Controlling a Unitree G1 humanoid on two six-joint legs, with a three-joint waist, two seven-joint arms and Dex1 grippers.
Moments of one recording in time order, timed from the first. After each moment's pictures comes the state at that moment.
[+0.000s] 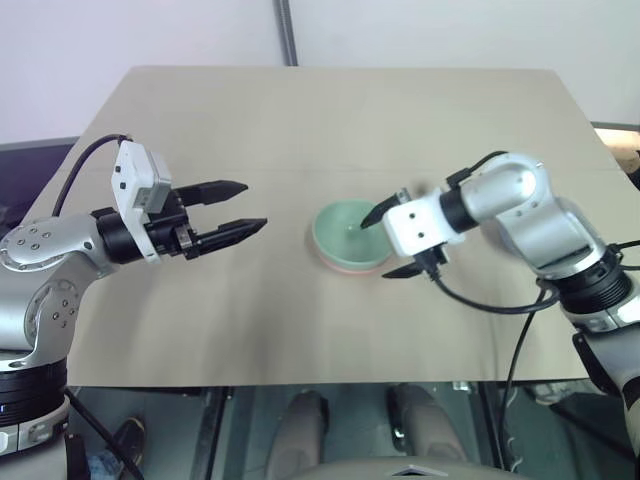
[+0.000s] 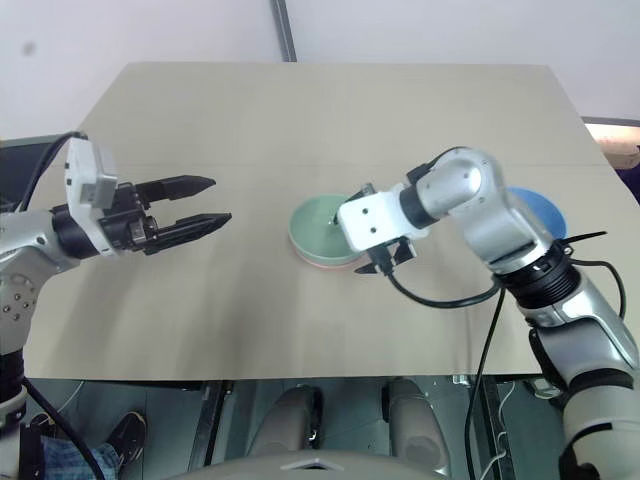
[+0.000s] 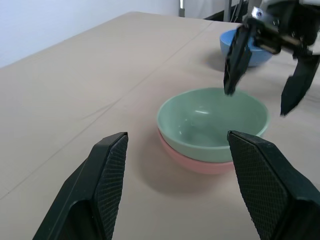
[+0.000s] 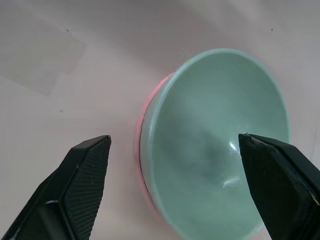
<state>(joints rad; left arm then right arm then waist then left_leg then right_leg) -0.26 0.92 0.35 -0.30 -0.69 0.56 -1.04 -0.93 -0.67 0.41 -0.14 -0.02 0.31 1.43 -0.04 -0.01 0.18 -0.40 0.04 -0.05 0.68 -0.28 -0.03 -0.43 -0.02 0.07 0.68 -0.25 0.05</state>
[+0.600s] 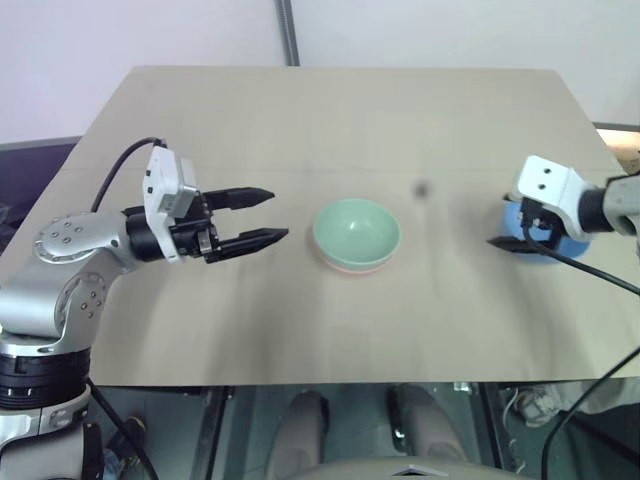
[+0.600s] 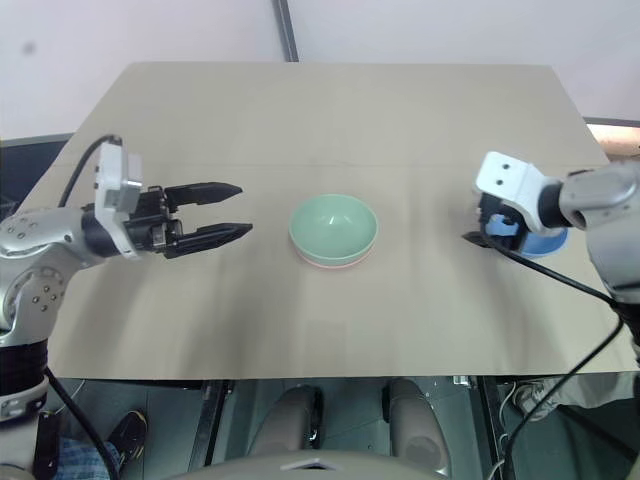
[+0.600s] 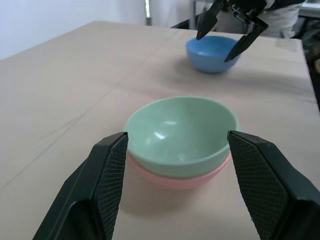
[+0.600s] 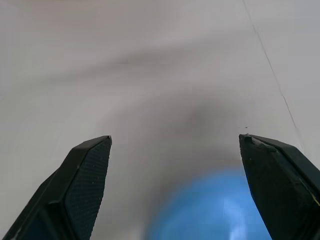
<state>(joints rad) -0.36 0.87 0.21 -0.22 -0.67 0.50 -1.14 -0.55 -1.05 0.09 -0.28 -0.02 0.83 1.13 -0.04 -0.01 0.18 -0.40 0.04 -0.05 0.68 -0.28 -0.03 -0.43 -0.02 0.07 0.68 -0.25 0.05</state>
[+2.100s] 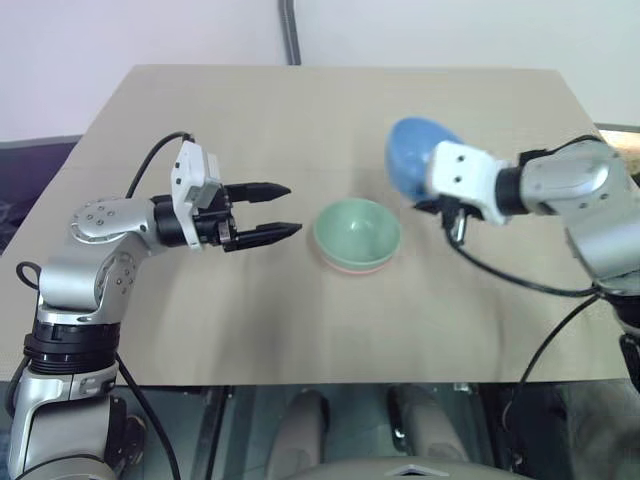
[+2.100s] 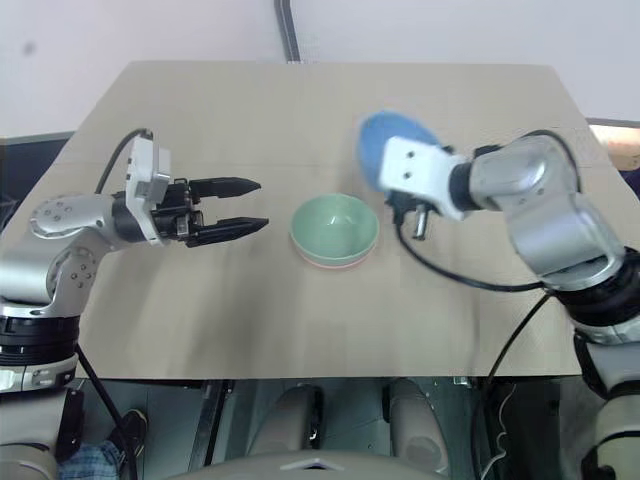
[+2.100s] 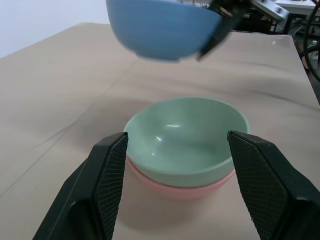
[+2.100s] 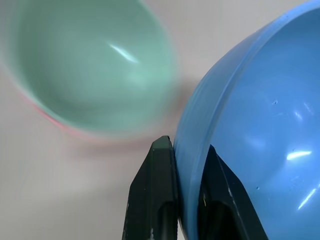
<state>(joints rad) -0.46 0.82 0.13 -0.11 -0.59 0.43 -1.20 -0.88 -0.79 0.40 -0.44 0.05 0.83 1.11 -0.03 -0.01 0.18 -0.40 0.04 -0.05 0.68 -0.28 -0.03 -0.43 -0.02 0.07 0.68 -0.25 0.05</state>
